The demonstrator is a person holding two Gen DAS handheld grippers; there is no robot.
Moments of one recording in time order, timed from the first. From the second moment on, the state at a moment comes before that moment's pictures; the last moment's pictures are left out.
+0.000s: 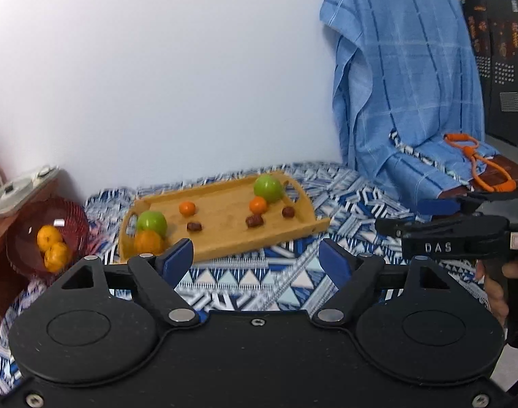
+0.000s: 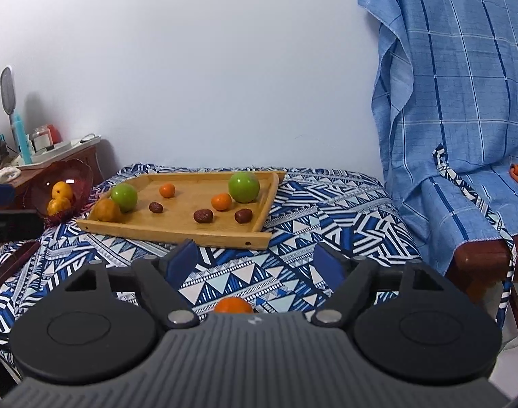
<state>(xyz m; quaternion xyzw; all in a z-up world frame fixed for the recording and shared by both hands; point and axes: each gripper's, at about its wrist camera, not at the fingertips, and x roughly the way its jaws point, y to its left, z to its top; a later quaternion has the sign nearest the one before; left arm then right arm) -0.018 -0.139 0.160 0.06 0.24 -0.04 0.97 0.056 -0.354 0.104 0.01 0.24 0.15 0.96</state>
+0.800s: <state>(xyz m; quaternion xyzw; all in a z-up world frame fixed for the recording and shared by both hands) -0.038 -0.141 0.143 0.01 0.29 -0.04 0.96 0.045 -0.382 0.126 0.02 0.21 0.18 0.96</state>
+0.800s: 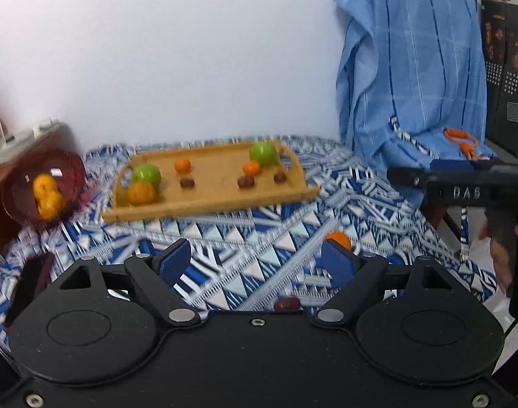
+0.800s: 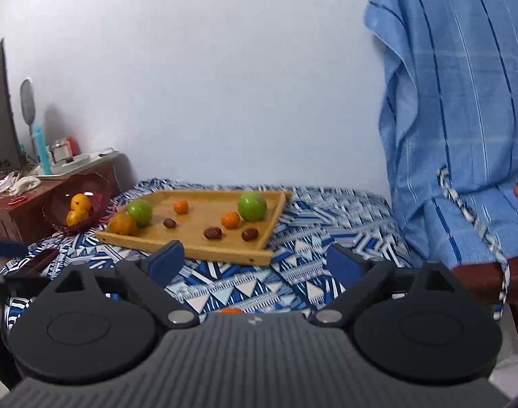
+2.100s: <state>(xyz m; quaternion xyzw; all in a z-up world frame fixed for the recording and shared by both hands) 0.031 -0.159 0.025 -0.01 0.38 -0.04 0.92 0.100 -0.323 0.036 0.02 0.39 0.16 0.91</state>
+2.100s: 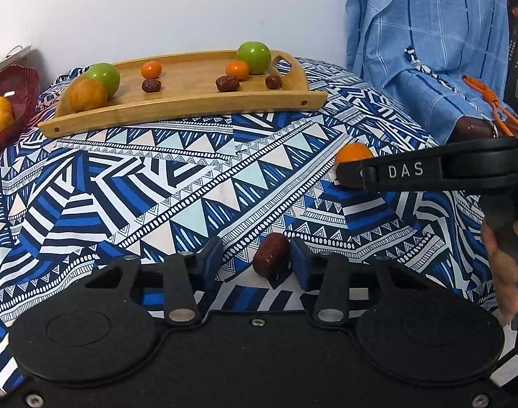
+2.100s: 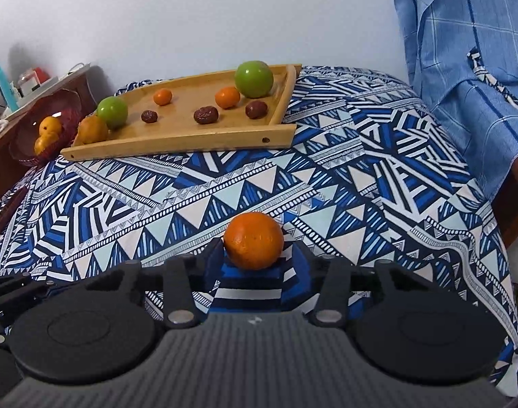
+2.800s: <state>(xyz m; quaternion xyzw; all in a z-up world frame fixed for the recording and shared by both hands) 0.024 -0.154 0.031 -0.02 0.36 -0.05 0.93 0.098 -0.319 0.041 0.02 0.37 0.15 0.91</state>
